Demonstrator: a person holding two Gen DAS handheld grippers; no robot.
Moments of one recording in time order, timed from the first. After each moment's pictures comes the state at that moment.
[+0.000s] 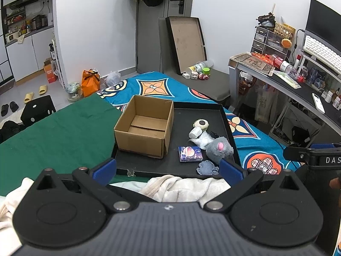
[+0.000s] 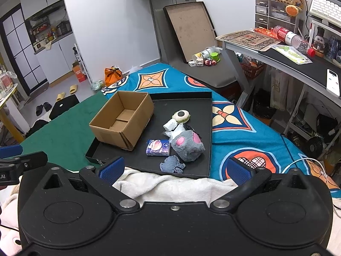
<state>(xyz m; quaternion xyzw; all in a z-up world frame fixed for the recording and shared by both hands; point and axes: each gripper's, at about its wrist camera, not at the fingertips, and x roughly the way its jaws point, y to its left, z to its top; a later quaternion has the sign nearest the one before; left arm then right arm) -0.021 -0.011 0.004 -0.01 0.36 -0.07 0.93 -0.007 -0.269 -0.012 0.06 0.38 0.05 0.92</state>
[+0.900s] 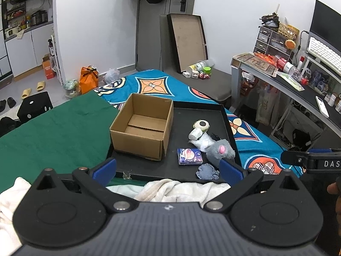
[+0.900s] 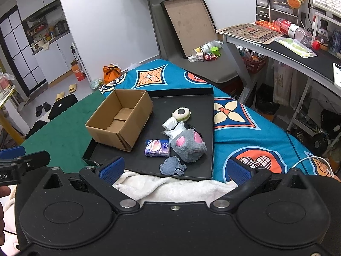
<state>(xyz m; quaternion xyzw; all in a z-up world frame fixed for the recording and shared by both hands) 0.001 -0.012 -0.012 -0.02 0.37 -0.07 0.93 0.016 -0.270 -0.028 0.07 0.39 0.06 0.92</state>
